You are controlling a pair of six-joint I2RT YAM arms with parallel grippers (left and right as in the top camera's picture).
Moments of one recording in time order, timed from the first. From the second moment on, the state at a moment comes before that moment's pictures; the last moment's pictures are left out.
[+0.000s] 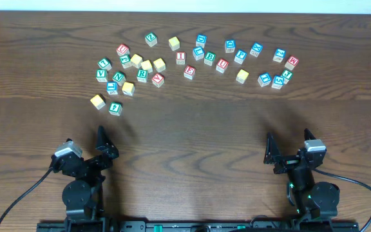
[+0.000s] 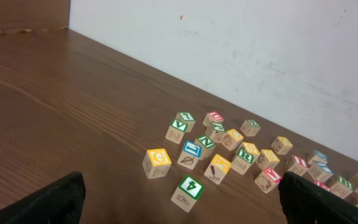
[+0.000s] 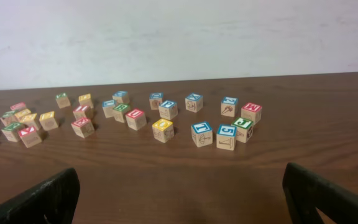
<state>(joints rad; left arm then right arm) 0.05 0.01 0.04 -0.13 -0.16 -0.38 0.05 0.01 0.01 -0.06 -0.09 0.12</state>
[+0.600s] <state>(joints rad) 0.05 0.08 0.07 -0.16 -0.15 -0.34 0.05 0.01 0.01 -0.06 -0.09 0.12</state>
